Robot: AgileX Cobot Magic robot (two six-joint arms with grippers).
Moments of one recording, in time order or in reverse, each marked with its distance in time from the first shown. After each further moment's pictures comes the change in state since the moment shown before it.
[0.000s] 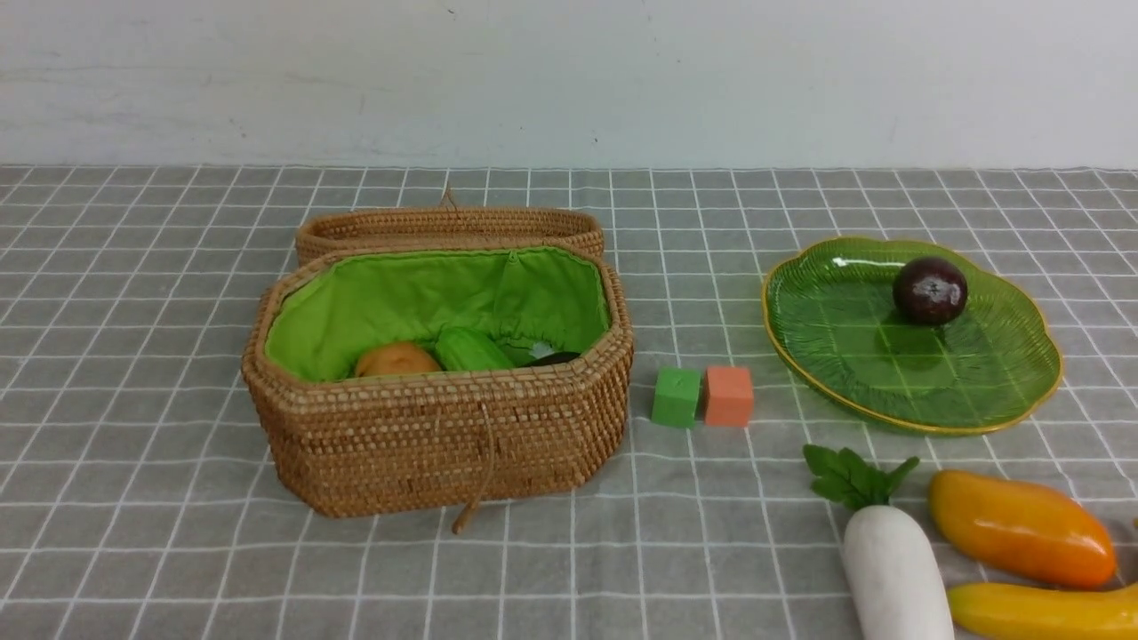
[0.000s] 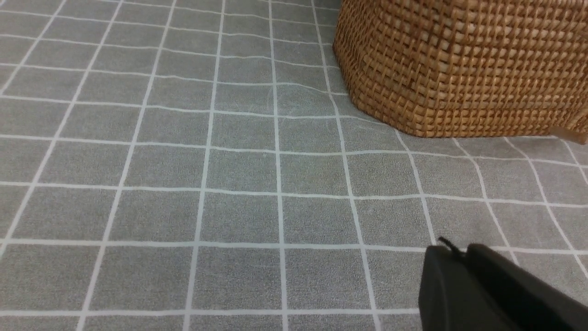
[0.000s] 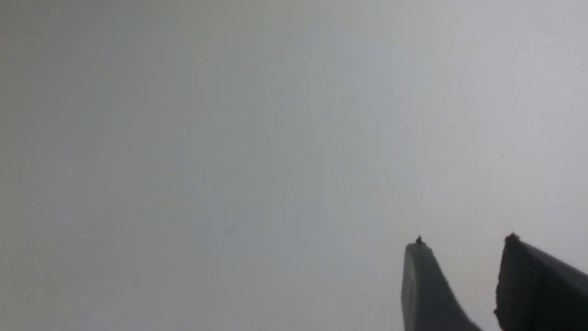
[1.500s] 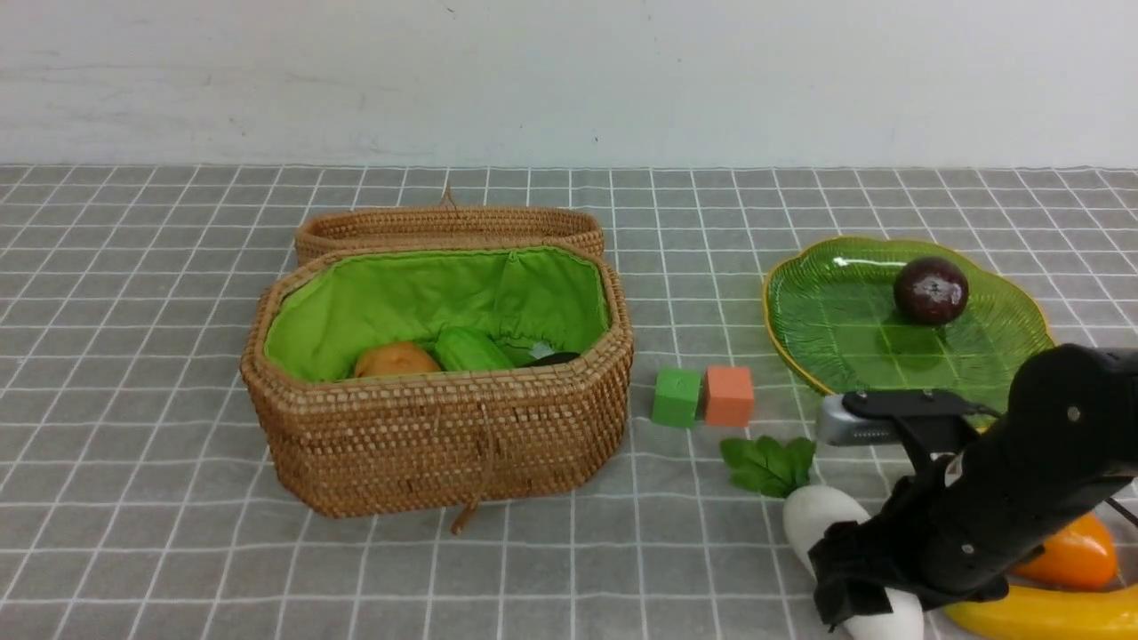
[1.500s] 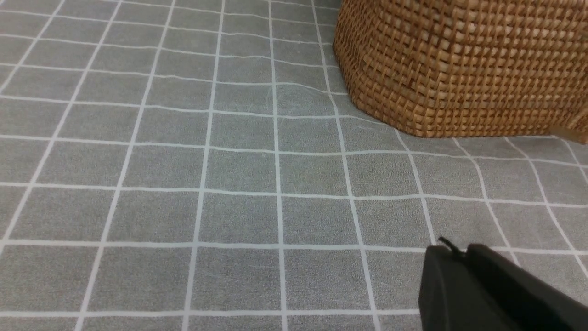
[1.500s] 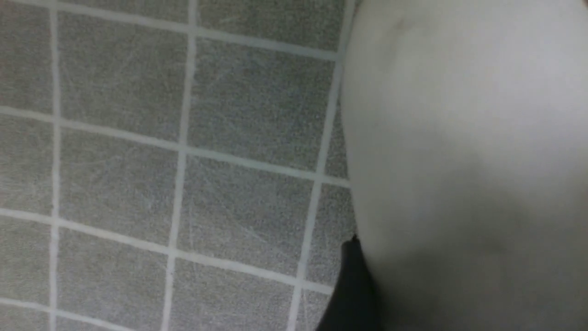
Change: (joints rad) right arm 0.365 1.432 -0.237 0.514 0.518 -0.661; left arm 0.000 0.000 0.000 0.000 0.000 0.000
